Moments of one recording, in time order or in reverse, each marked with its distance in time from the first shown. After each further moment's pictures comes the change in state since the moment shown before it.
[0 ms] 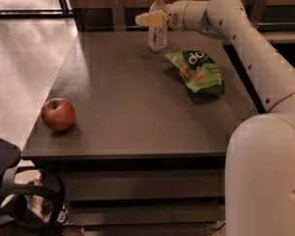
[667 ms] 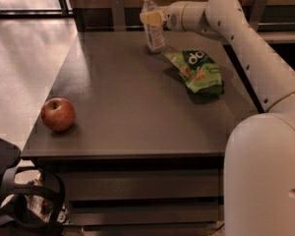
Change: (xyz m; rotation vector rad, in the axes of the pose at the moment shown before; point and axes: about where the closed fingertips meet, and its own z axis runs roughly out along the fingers) arm 0.002 0.004 0.006 -0.009 0.003 0.002
